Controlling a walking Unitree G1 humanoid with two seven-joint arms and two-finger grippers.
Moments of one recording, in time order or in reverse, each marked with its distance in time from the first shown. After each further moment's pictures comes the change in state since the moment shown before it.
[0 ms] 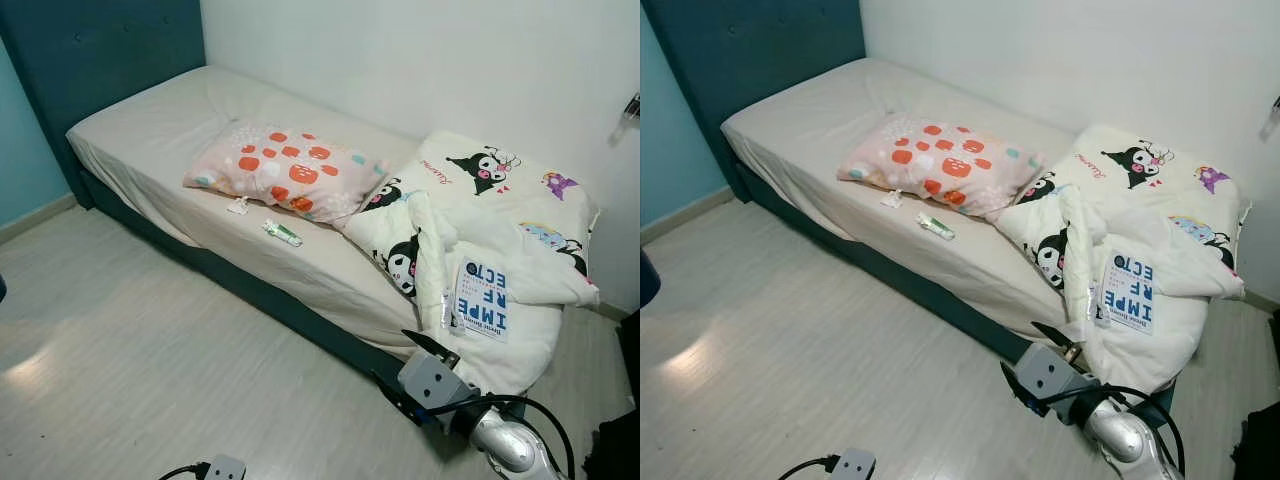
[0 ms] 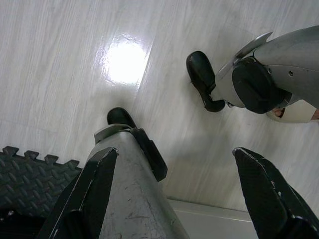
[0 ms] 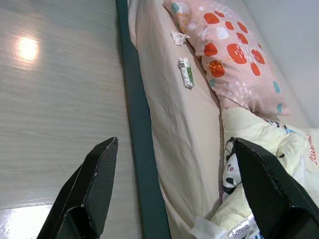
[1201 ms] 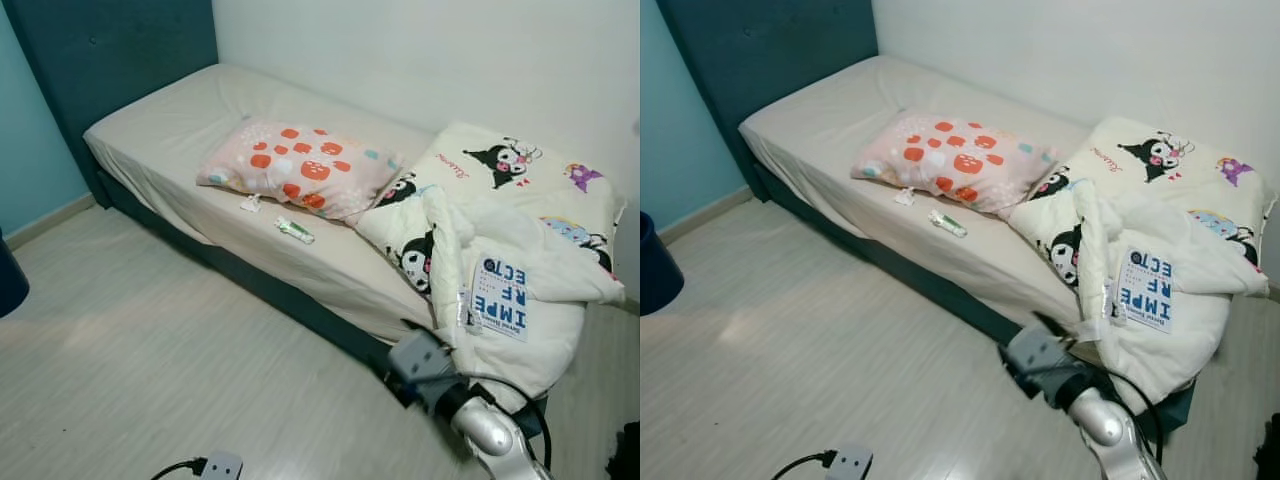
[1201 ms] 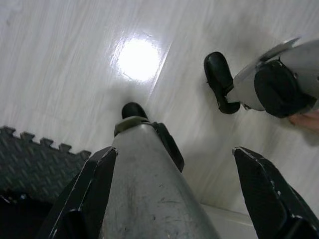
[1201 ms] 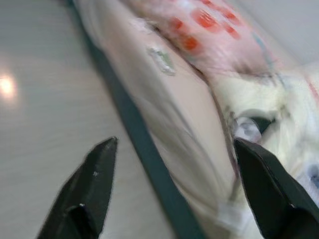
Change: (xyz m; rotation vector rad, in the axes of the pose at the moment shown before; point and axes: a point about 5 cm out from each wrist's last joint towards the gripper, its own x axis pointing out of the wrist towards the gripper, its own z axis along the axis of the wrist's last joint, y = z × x) left arm -0.001 0.008 0.003 -0.063 -0.021 0.043; right arm 0.024 -0.024 -0.020 0.388 0.133 -0.314
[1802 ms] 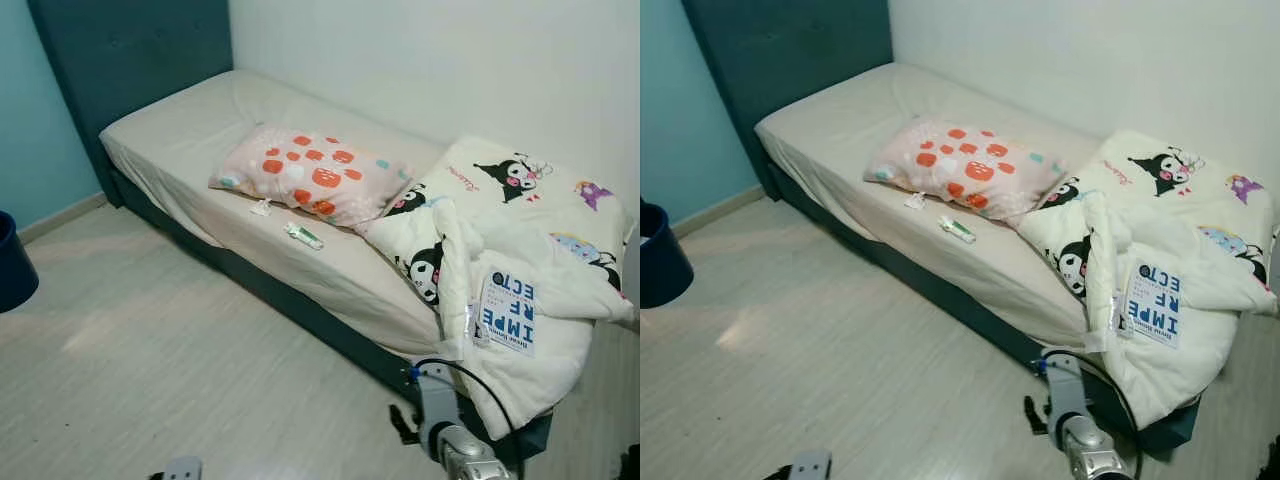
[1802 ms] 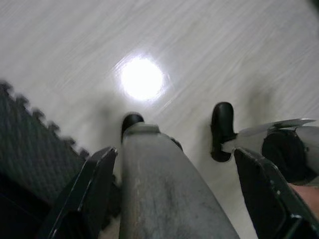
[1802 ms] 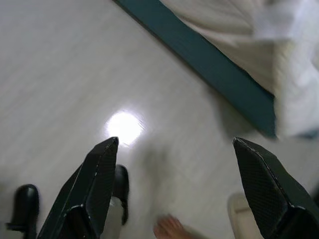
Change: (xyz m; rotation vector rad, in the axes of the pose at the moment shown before) left arm -0.006 0.018 -0.007 -0.342 -0.130 0.146; right arm -0.015 0.030 -0.100 0.273 0.639 -0.141
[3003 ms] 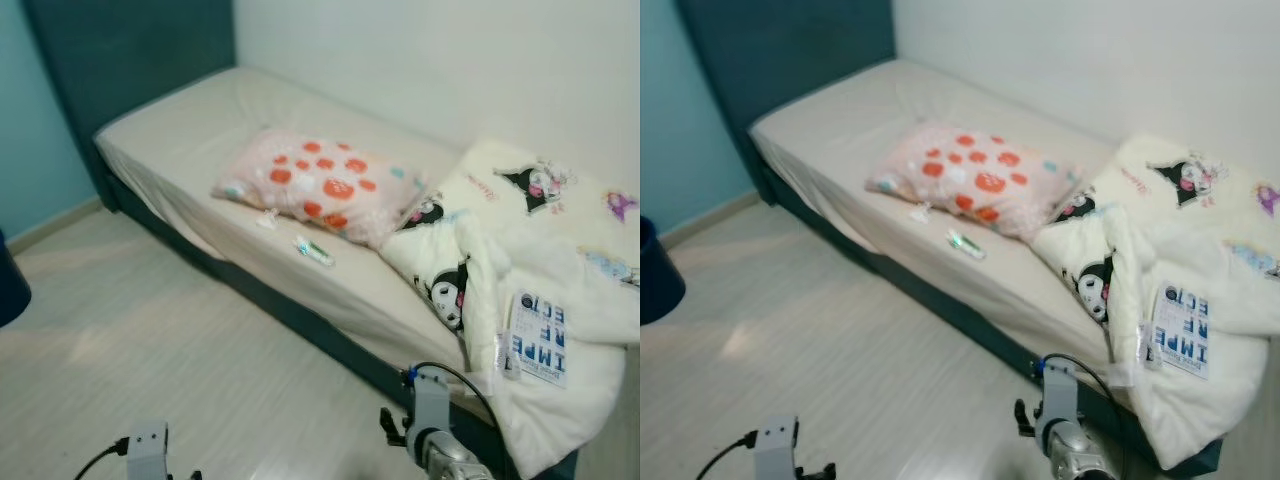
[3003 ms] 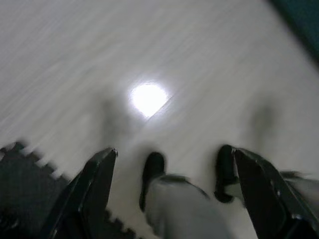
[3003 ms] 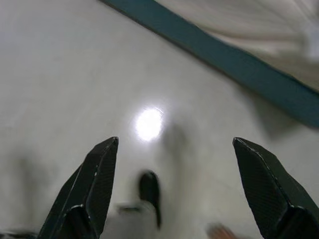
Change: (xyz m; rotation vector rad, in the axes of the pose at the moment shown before) left arm 0.008 0.010 0.060 0.029 -0.124 -0.030; right arm -0.003 0.000 -0.026 0.140 0.056 -0.031
